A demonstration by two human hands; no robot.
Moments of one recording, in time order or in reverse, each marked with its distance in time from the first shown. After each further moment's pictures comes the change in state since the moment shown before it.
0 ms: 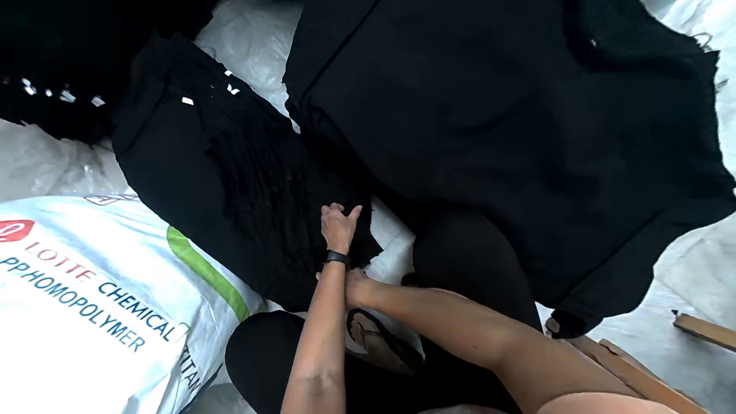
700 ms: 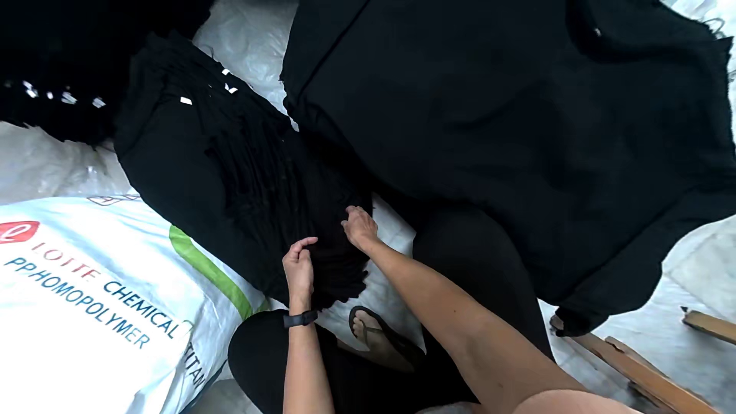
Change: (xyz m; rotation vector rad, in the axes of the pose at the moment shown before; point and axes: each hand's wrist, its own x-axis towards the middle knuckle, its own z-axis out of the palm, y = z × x) left_hand -0.064 -0.081 -0.044 -0.630 0.235 0.014; right_hand 0.038 0.047 -0.071 0.599 0.630 0.278
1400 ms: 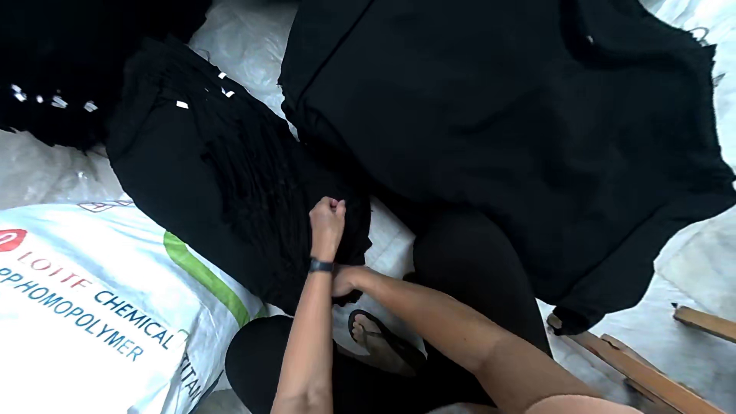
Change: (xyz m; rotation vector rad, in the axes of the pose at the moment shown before) left_hand 0.041 0.067 0.061 0.532 -0.243 0.191; right_hand -0.062 -0.014 0.023 -0.400 -0.730 -0.352
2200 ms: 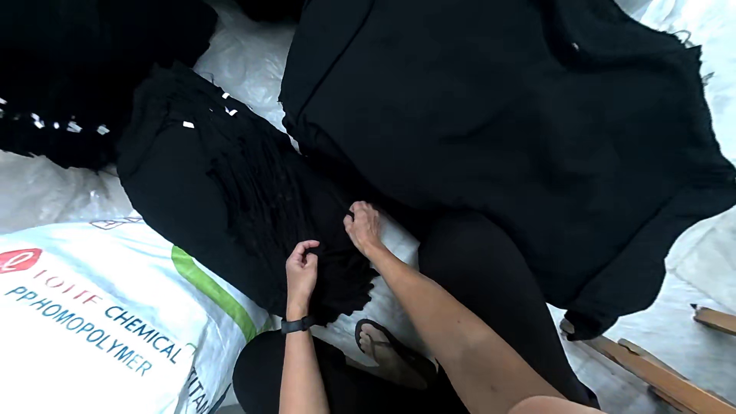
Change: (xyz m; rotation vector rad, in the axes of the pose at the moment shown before) left_hand -0.047 -0.068 -0.028 -0.411 0.091 -0.047; right_hand 0.029 0.053 -0.047 0.389 1.184 0.162
